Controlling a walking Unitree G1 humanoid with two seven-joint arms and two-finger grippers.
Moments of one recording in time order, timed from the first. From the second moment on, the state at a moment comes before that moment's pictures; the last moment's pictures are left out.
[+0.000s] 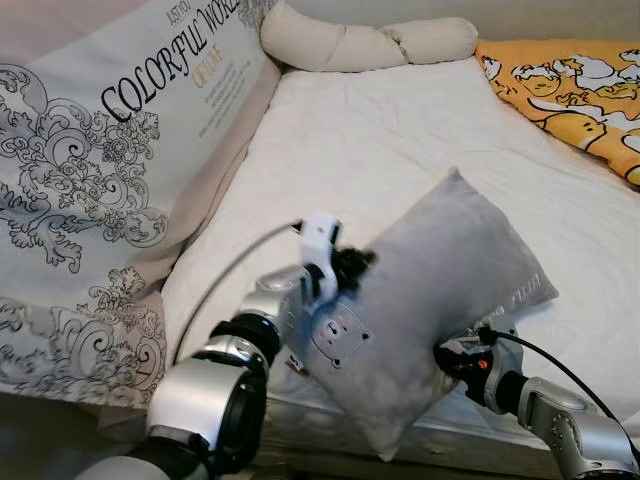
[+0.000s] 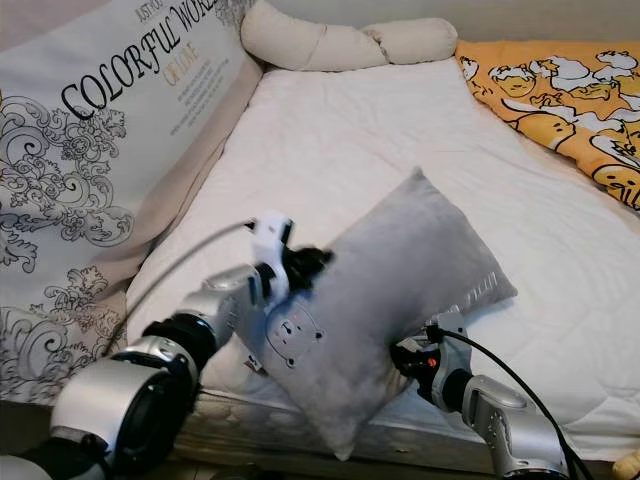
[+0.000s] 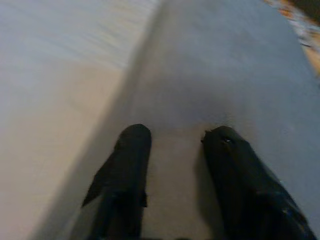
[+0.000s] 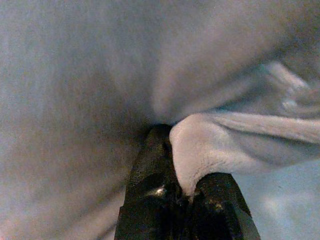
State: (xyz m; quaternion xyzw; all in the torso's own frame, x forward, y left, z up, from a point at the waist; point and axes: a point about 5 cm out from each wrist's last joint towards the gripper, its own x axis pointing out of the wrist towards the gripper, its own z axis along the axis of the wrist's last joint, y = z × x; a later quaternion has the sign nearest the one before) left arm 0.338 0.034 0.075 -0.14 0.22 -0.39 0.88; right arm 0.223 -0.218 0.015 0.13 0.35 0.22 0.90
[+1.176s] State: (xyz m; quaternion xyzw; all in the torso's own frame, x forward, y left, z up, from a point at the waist) left arm 0.321 0.051 0.057 0.05 0.24 -0.51 0.82; right arm 0.257 -0.193 0.024 0.11 0.33 0.25 0.90
